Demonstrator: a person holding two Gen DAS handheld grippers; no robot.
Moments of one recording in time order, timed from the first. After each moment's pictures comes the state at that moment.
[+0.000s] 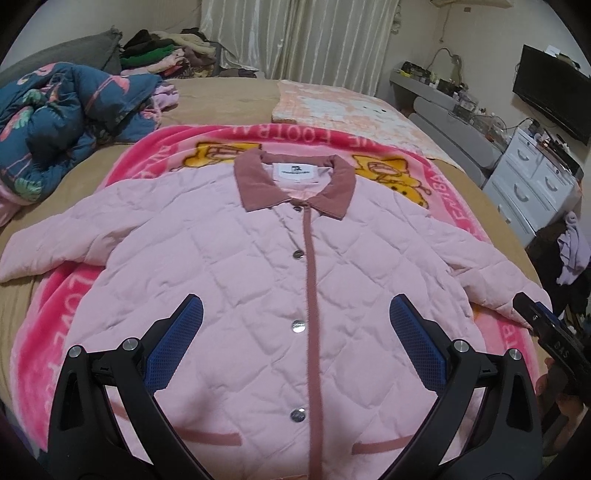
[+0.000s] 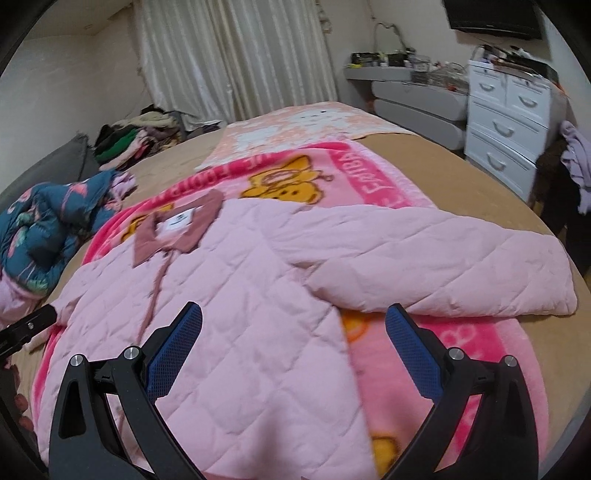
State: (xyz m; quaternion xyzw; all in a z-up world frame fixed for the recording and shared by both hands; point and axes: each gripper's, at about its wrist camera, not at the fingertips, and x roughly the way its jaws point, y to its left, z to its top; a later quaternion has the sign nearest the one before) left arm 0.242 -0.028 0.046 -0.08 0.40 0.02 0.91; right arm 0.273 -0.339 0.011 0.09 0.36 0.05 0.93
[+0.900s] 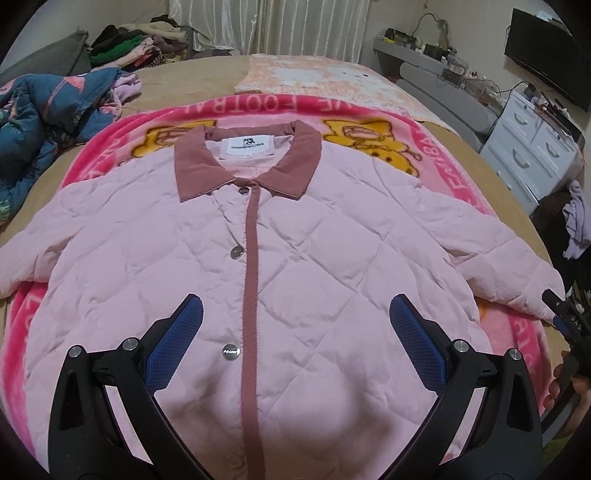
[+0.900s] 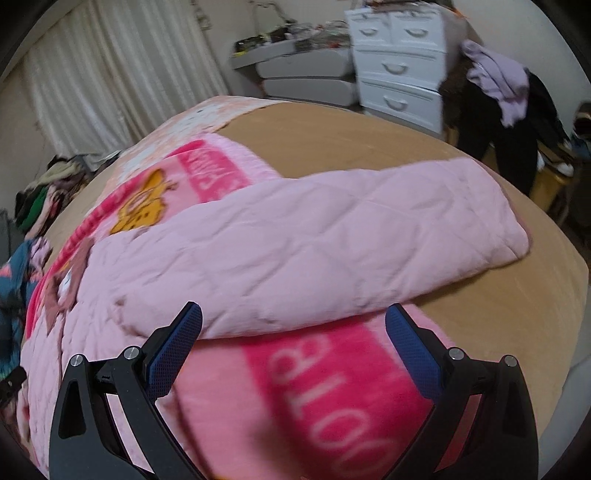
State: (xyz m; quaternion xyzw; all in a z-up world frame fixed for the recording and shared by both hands) left arm 0.309 -0.089 0.002 -0.05 0.45 -0.01 0.89; right arm 0.297 -0.492 -0.054 0.20 0.39 -0.12 0.89
